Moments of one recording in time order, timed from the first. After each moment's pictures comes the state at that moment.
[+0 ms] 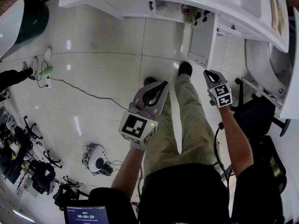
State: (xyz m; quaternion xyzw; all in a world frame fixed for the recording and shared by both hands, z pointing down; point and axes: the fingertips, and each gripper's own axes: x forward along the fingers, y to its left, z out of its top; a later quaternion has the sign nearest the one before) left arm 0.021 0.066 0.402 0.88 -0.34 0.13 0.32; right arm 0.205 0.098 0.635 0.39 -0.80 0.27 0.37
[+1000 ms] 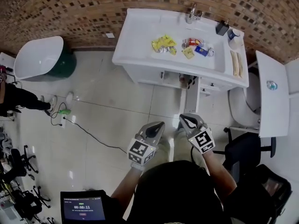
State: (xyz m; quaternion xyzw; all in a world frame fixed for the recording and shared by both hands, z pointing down) left arm -0.043 0.112 0.217 0.92 -0.31 0.11 0.23; right arm 0.020 0.088 0.254 0.37 -0.90 0.09 0.21
